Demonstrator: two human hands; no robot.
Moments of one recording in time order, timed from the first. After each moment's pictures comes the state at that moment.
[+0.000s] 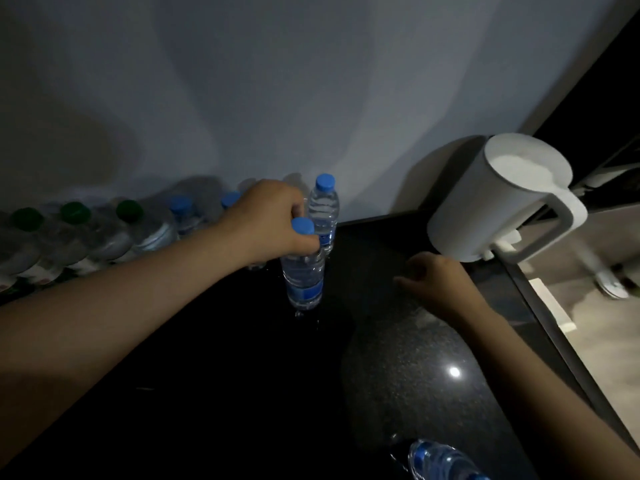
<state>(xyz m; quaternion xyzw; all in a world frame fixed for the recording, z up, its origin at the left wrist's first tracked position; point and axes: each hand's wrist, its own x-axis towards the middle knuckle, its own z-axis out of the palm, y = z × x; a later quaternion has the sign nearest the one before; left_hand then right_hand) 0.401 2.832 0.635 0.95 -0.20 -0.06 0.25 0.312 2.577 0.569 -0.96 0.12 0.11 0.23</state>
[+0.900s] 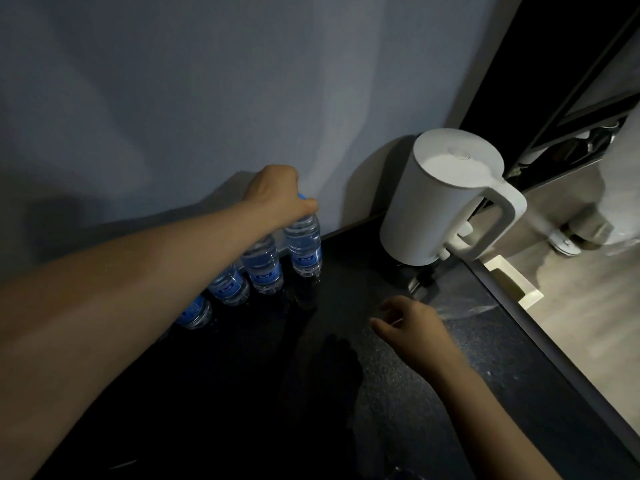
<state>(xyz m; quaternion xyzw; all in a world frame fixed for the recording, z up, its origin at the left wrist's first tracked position) 0.519 2.689 0.593 0.96 -0.21 -0.06 0.20 0.290 2.550 0.519 -0.91 0.22 0.07 0.33</state>
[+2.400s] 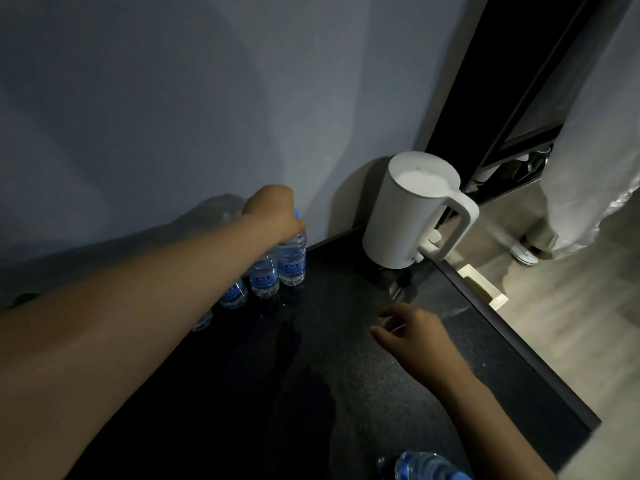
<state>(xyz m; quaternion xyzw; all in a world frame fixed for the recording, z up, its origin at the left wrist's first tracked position) 0.471 2.711 0.634 0.96 -0.24 -0.08 0.11 0.236 2.575 0.565 -0.92 0.22 0.02 0.32</state>
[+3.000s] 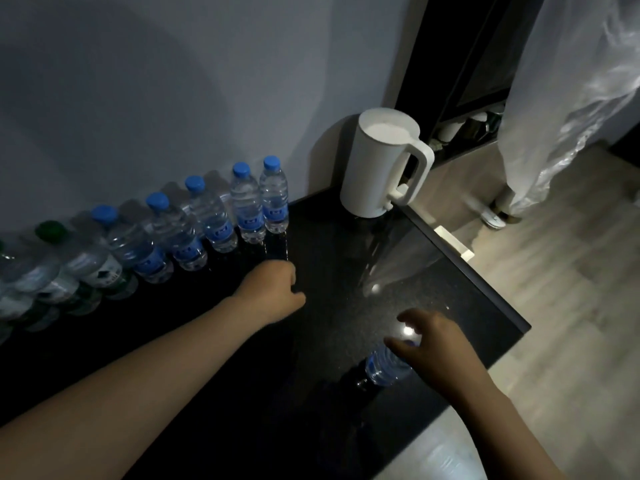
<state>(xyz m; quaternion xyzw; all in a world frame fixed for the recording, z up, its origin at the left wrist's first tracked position) 0.269 2.788 0.588 0.92 -0.26 -0.23 0.16 0.078 2.609 0.576 -0.94 0.26 0.05 0.23</state>
